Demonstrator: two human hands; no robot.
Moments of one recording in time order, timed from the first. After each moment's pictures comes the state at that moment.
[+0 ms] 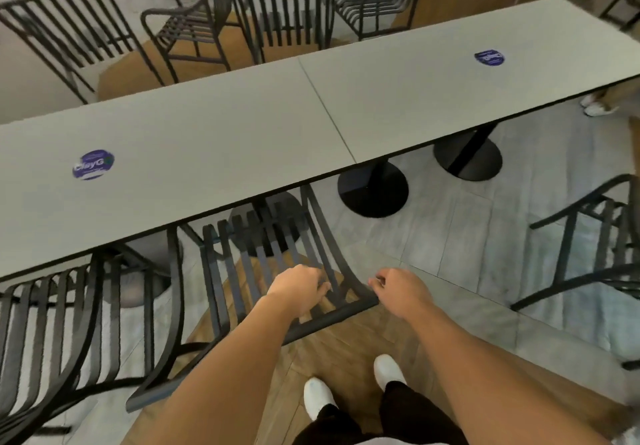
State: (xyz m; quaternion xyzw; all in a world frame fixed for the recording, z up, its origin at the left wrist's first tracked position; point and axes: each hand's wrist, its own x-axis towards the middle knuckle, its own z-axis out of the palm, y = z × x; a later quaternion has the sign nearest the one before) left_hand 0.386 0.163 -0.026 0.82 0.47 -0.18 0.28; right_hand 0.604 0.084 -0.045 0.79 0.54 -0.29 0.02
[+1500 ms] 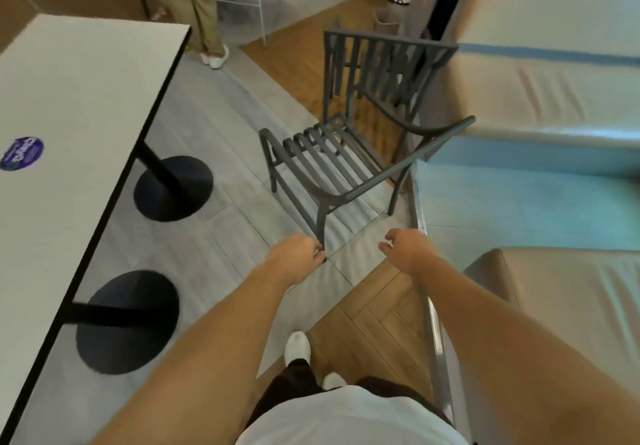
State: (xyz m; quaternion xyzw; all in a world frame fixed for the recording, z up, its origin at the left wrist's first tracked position) left_hand 1.136 0.072 -0.031 0.94 -0.04 -0.27 0.21; right_hand 1.178 -0.186 -0.027 0.96 0.02 -0.26 -0.10
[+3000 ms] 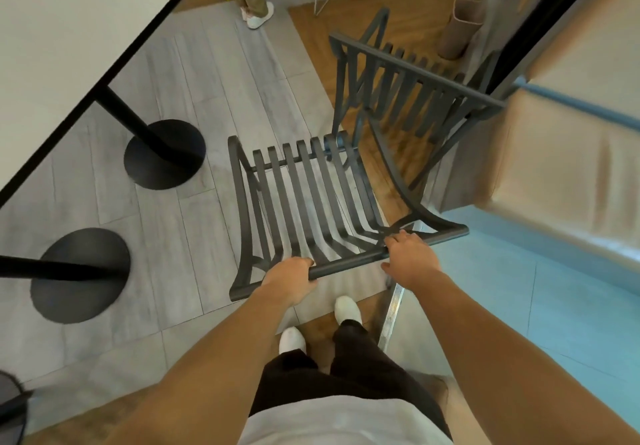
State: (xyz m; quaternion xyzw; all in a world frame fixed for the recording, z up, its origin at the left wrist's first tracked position) left_hand 1.416 -0.127 -0.096 0.89 0.16 -0.34 0.25; right_hand 1.553 -0.345 -0.070 0.91 0.27 -0.29 0.09
